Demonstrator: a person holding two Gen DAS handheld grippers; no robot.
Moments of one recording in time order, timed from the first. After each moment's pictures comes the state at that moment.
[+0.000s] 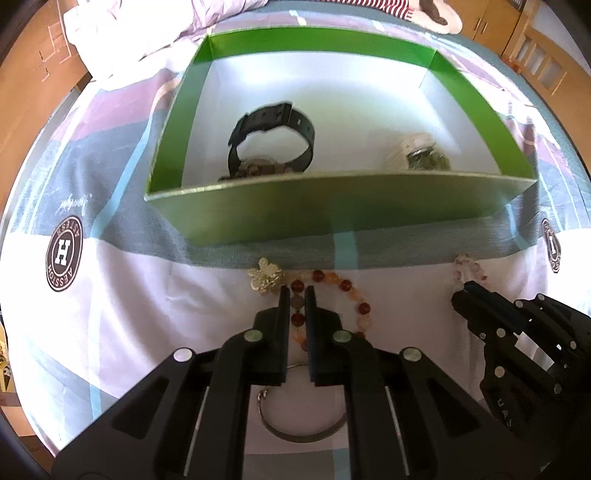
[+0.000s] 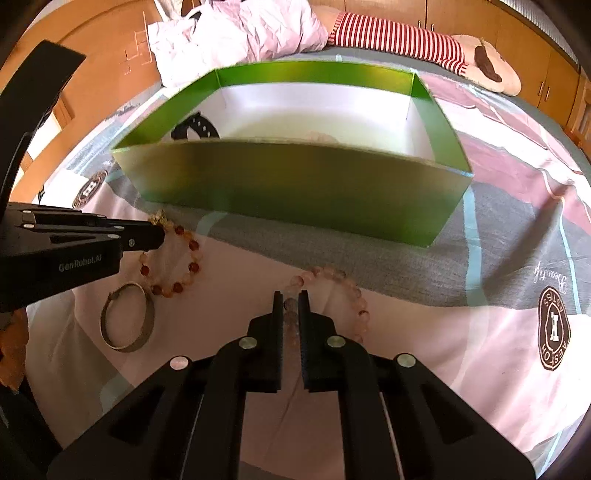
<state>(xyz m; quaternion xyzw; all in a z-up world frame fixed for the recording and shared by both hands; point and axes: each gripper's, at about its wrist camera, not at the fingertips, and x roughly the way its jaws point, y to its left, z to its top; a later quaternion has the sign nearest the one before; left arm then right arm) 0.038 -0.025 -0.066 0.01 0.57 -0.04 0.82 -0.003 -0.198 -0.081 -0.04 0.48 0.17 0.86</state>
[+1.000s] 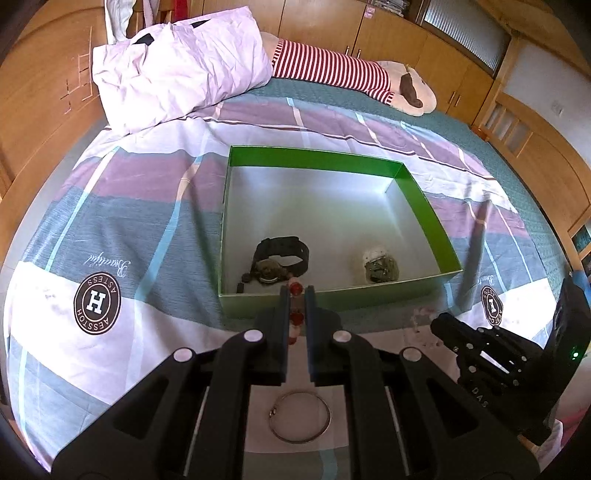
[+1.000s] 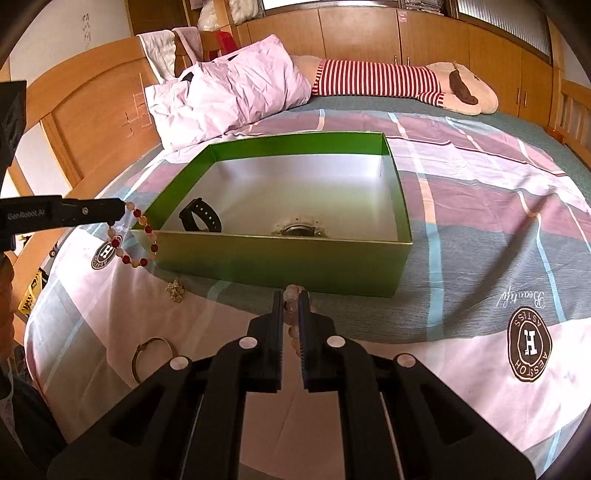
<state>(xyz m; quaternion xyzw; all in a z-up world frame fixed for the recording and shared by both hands) 0.022 0.013 0.021 -0.06 0.45 -0.08 0.89 -0.006 -0.217 -0.041 0.01 0.41 0.17 0.90</state>
